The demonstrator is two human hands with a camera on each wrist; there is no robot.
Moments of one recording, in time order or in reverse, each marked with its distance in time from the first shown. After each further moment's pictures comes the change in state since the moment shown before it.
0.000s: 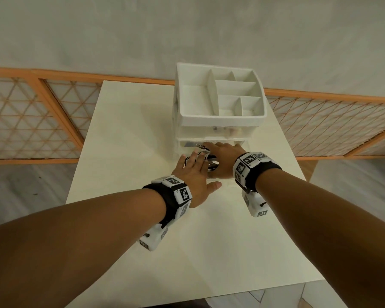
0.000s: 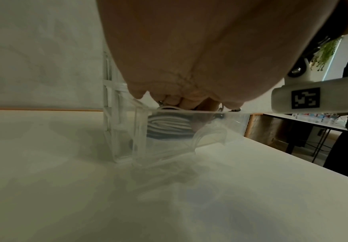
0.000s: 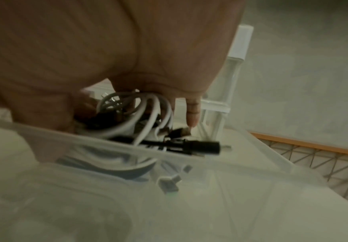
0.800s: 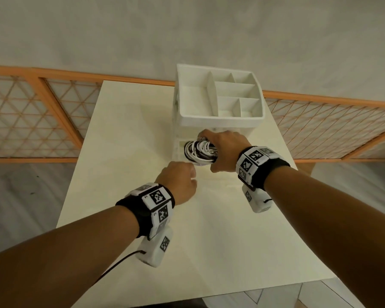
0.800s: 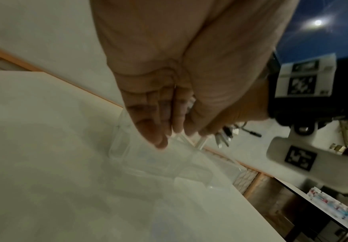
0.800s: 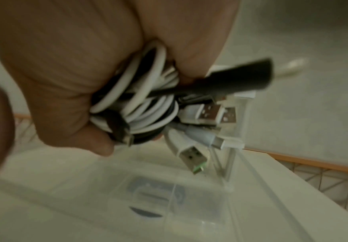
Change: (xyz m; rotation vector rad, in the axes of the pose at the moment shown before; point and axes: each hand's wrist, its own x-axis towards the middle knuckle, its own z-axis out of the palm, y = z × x) left_hand -0.033 -0.020 -0.009 -0.556 0.254 -0.167; right_hand -0.025 -0.017 -0.044 0.003 0.183 -0.072
